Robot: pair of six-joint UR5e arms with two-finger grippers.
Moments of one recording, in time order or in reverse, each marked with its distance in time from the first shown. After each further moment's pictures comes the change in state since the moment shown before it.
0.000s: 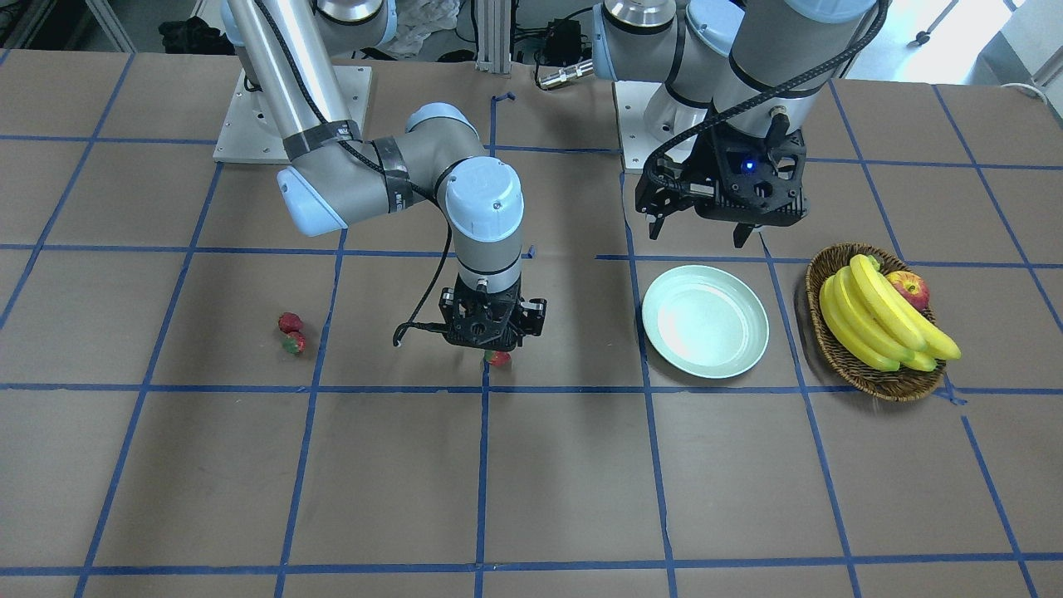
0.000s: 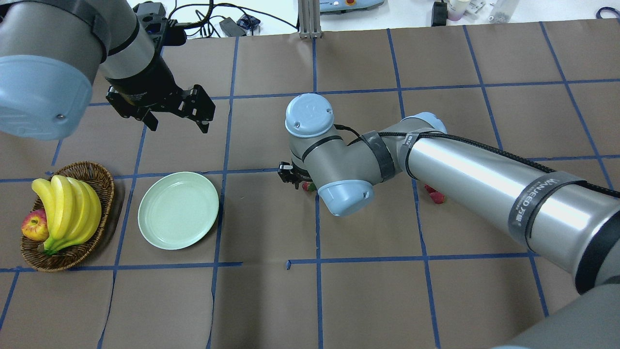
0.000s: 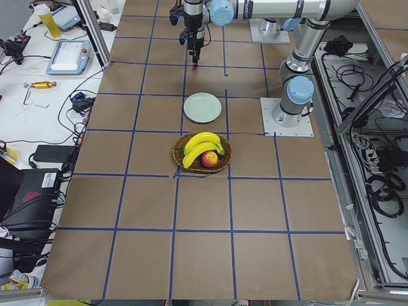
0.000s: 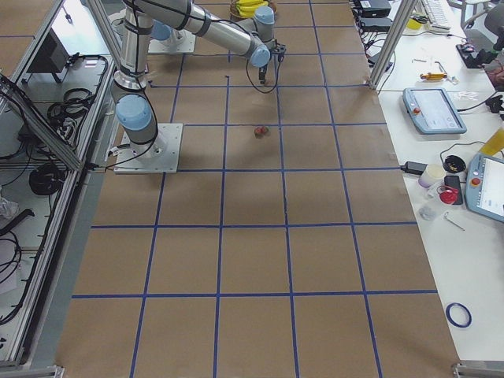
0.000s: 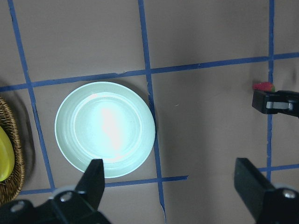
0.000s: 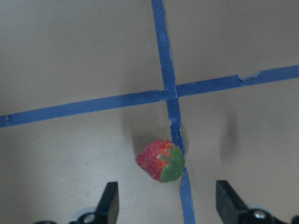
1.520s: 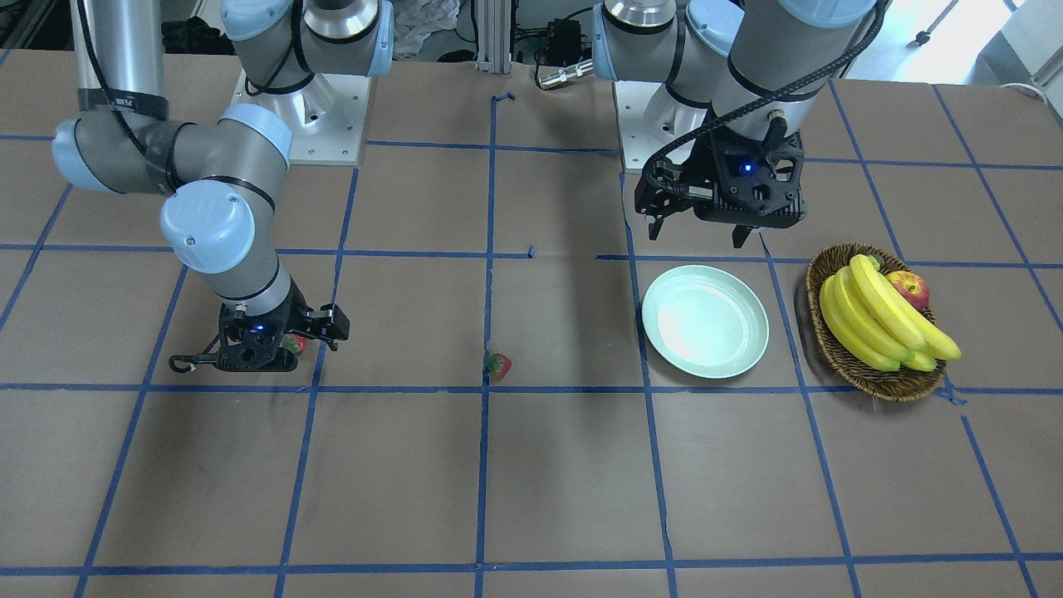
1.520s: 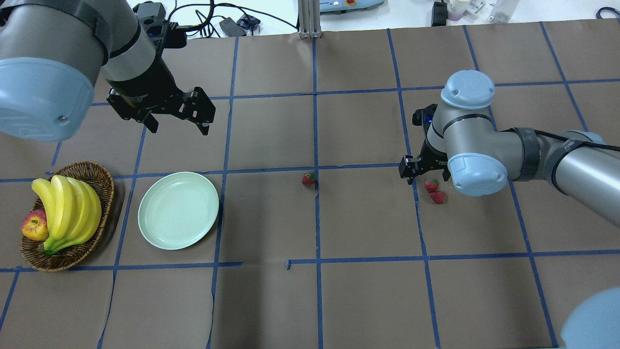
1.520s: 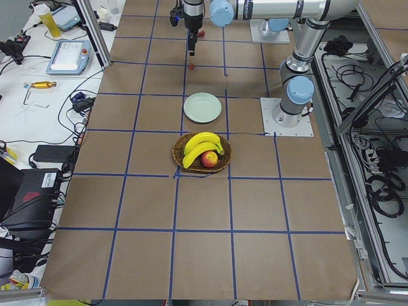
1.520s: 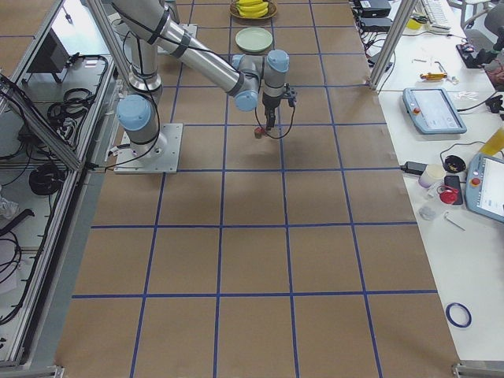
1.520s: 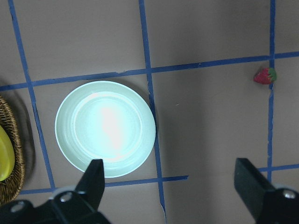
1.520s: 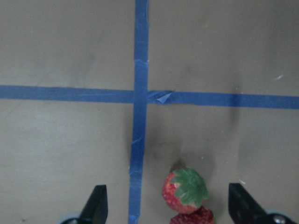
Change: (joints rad) left arm 0.000 0.000 -0.007 0.000 0.002 0.000; right arm -0.480 -0.158 0.253 0.018 -0.068 -0.705
